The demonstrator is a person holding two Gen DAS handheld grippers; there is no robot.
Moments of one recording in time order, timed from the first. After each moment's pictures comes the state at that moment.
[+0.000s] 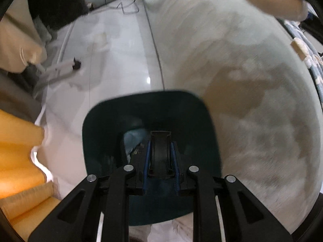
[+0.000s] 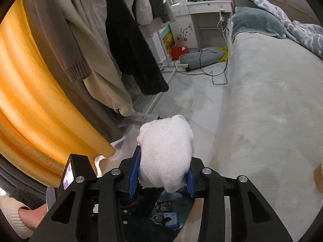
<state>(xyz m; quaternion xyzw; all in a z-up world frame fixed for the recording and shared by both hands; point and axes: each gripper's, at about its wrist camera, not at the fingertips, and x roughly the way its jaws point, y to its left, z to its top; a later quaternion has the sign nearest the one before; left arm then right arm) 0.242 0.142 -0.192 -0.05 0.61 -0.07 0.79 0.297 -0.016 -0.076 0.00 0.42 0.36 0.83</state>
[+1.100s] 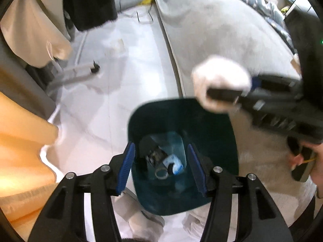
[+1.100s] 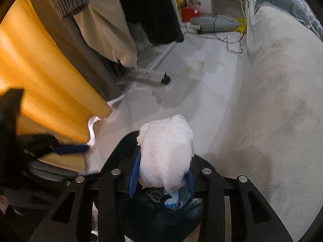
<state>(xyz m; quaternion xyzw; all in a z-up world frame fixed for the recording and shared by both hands) 0.219 0.207 -0.152 -0.06 0.56 -0.05 0.82 0.286 0.052 -0.157 -0.09 0.52 0.37 0.76</state>
